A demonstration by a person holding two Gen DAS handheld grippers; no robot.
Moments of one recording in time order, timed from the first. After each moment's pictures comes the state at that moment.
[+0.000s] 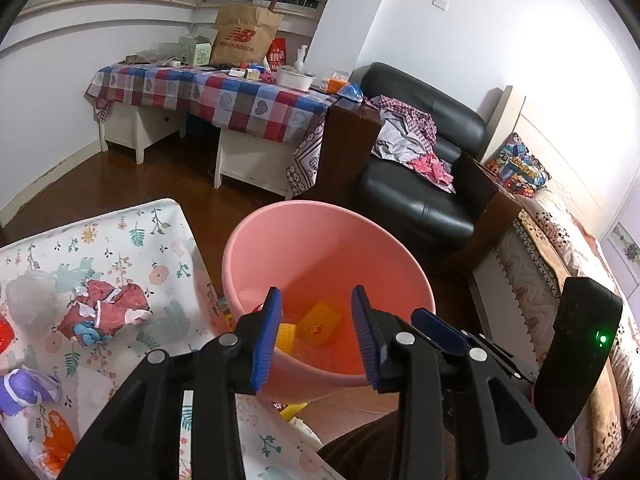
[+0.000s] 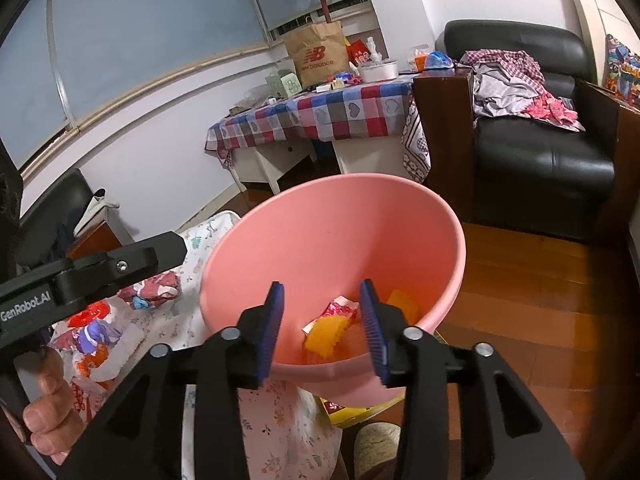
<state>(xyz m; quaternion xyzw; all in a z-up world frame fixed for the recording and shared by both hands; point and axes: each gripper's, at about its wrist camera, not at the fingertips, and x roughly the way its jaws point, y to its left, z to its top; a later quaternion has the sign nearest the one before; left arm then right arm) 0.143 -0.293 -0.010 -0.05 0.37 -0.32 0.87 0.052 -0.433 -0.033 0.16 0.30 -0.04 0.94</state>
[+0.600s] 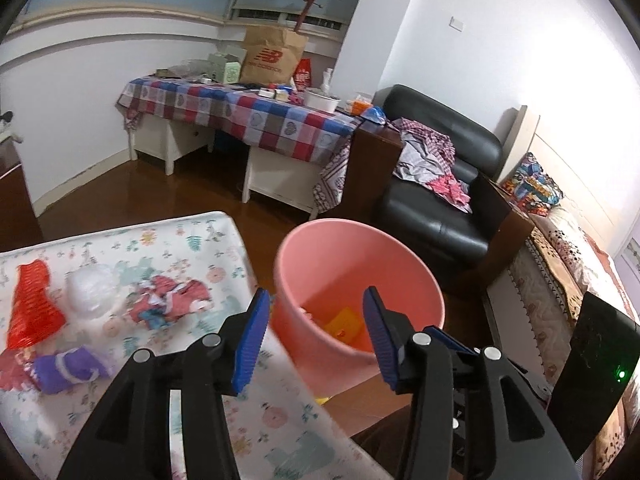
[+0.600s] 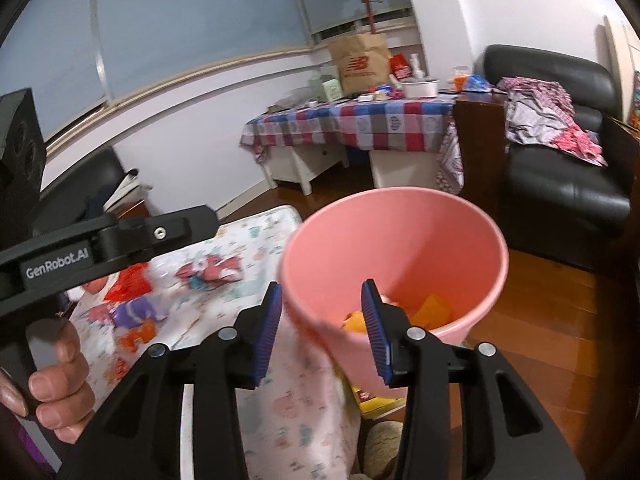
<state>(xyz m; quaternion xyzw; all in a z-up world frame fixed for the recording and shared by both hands) 0.108 -0.238 0.022 -0.05 0.34 -0.27 0.90 0.025 -0.373 -0.005 0.11 0.30 0.03 0.95</state>
